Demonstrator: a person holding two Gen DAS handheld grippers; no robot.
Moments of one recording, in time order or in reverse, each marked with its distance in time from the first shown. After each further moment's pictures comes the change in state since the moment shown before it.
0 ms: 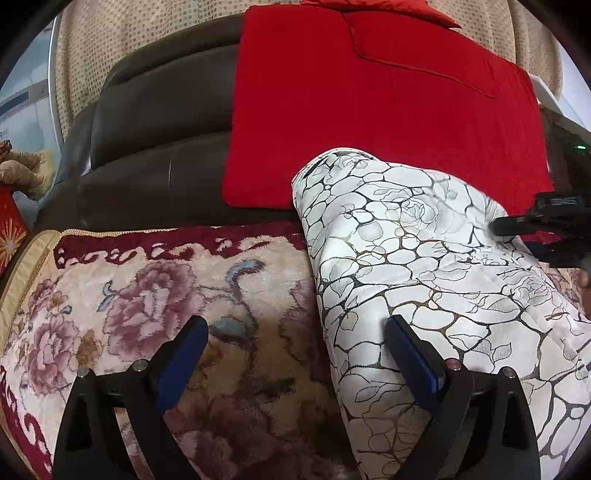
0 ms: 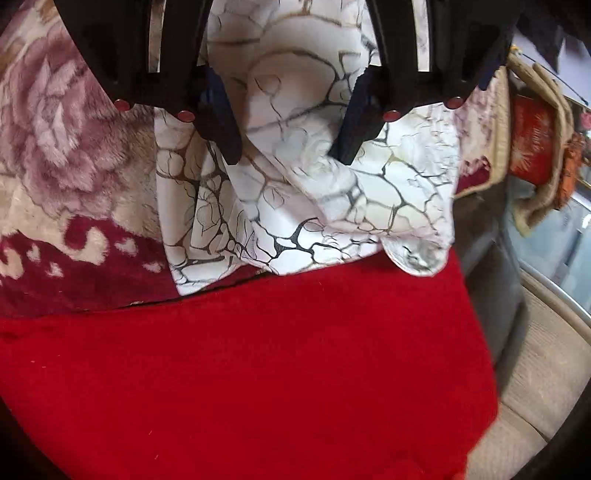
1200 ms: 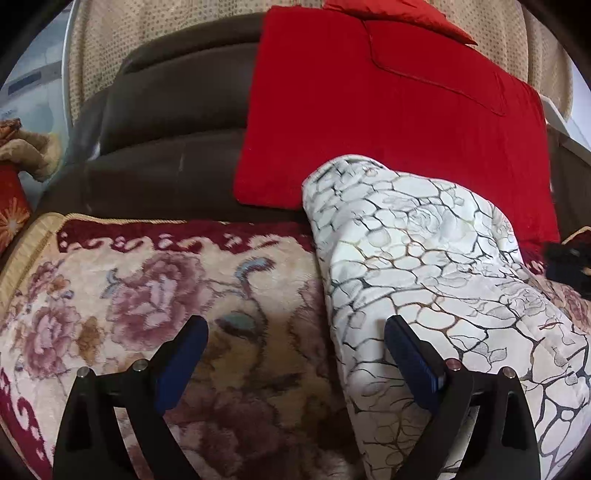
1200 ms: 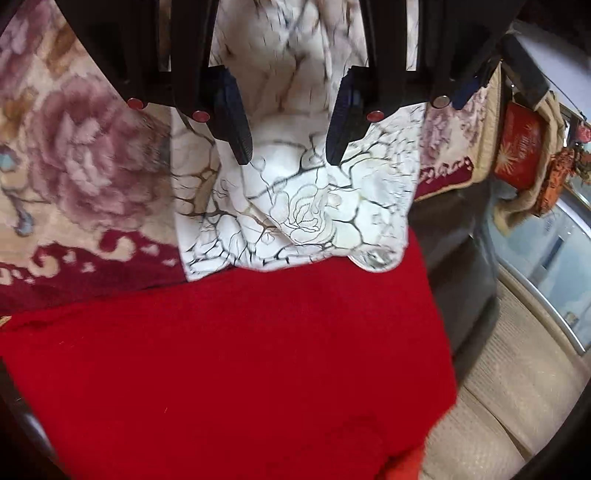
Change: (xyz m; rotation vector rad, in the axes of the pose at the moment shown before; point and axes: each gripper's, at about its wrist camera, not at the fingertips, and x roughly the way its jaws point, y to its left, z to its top) left arm -0.003 0.017 -0.003 -0.064 -0.018 0.010; right arm -0.063 0.014 -0.043 -0.040 -0.117 0.035
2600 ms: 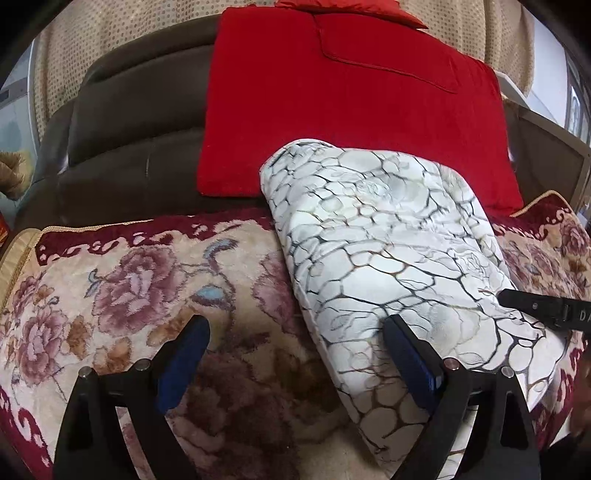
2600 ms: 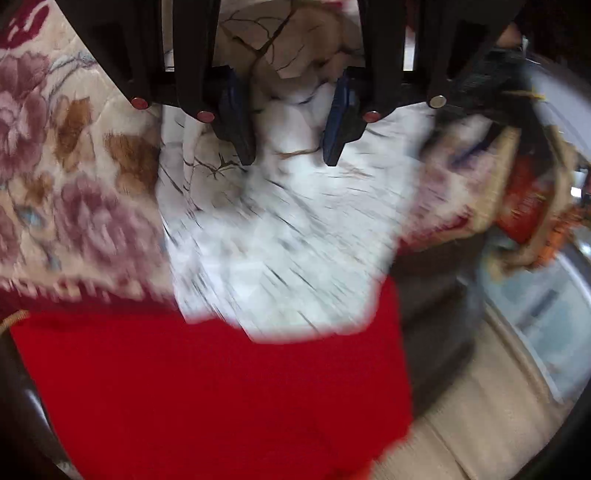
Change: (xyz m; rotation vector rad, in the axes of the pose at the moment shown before) left arm -0.022 -0.009 -0.024 0.102 0.034 -0.128; right arm -0.004 0.017 -0.086 -0.073 0.055 -0.066
